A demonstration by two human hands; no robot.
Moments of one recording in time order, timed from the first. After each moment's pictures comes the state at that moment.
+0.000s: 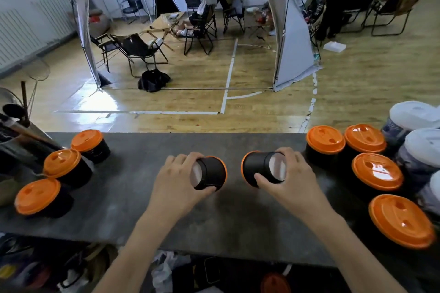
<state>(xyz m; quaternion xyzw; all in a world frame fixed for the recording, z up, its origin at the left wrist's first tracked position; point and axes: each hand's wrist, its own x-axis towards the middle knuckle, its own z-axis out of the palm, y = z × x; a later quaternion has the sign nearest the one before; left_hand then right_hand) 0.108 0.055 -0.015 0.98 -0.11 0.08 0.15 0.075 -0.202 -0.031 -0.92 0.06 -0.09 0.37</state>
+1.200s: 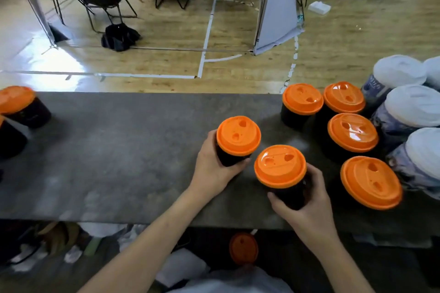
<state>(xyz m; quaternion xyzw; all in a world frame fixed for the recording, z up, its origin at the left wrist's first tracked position) 0.109 -0.070 -0.140 0.81 -0.13 0.02 0.57 -0.015 -0.259 -0.131 -0.78 0.10 -0.16 0.59</state>
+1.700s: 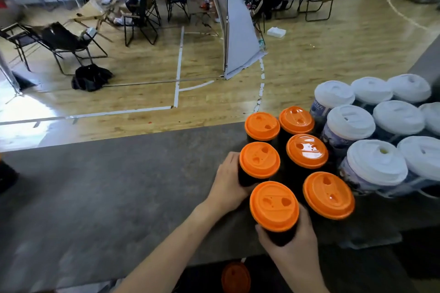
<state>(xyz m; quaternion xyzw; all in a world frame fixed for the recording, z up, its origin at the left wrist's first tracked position) 0.125 -0.155 -0.119 0.84 -0.27 -0.06 0.47 -0.041 -0.254 -0.126 -0.80 0.20 -0.26 0.51</state>
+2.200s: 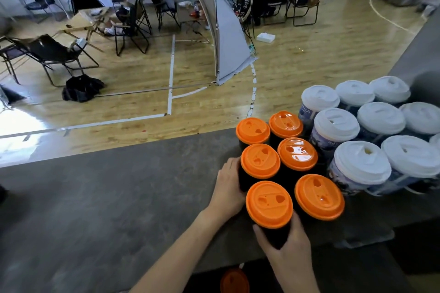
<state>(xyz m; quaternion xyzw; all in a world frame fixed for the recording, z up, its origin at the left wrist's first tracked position) 0.126 -0.173 -0.126 0.85 -0.30 -0.04 0.43 -0.043 -0.257 -0.137 -0.80 0.25 -0.24 0.49</state>
